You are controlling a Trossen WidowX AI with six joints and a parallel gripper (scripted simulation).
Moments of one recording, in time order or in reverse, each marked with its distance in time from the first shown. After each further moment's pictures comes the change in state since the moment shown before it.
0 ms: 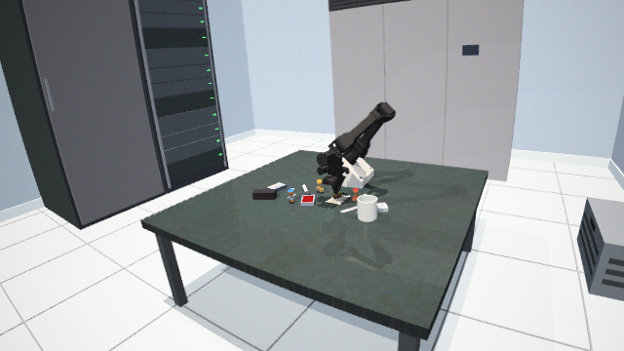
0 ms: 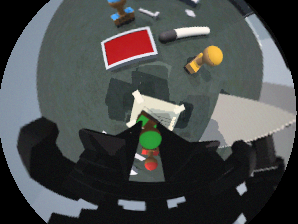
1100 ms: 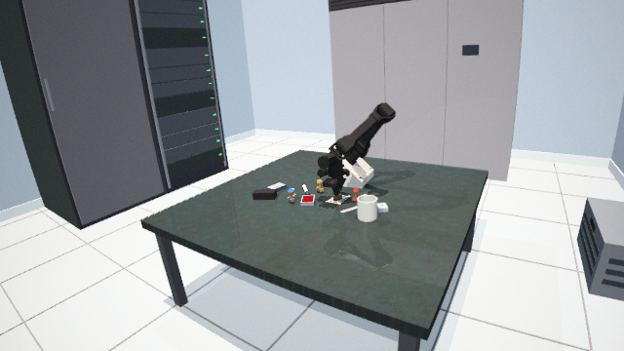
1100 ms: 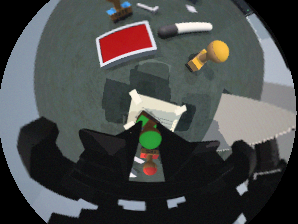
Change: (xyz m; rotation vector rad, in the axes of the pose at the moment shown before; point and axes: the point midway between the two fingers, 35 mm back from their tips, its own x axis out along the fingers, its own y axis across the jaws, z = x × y) arm 0.012 -0.003 -0.001 0.001 0.003 -0.005
